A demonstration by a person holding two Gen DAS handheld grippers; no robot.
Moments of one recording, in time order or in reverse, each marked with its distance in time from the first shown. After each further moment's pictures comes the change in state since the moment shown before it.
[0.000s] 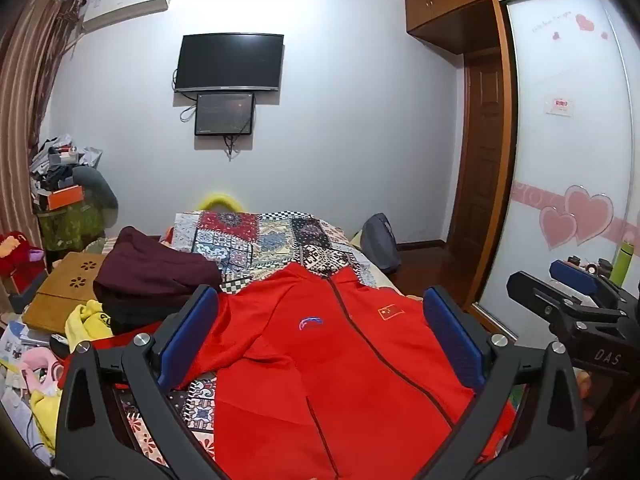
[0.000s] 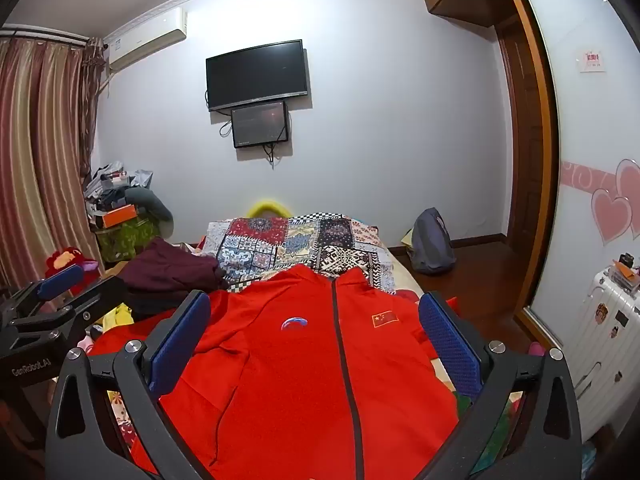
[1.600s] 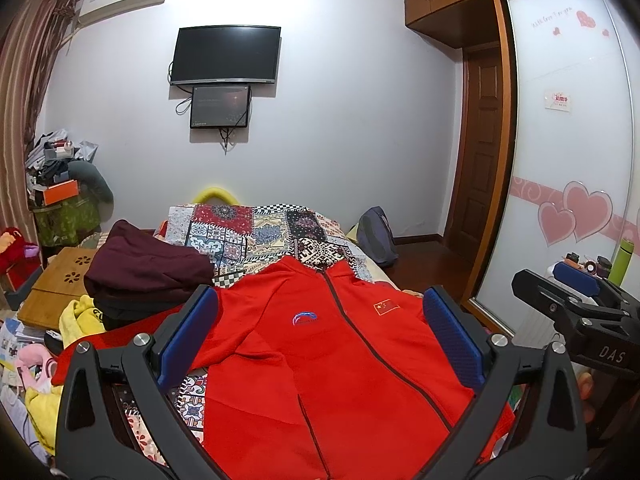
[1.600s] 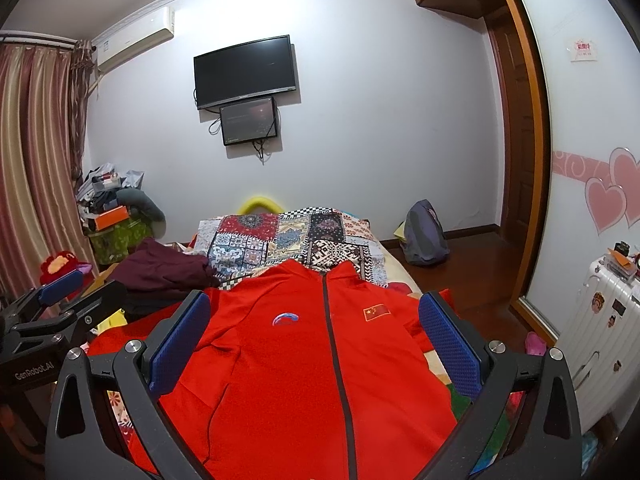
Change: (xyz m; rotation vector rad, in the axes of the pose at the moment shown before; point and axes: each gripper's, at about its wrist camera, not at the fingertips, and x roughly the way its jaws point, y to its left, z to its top) left arm 0.009 -0.004 -0.002 0.004 0.010 0.005; right arm 0.002 -0.007 0.001 0.028 0.016 -0.022
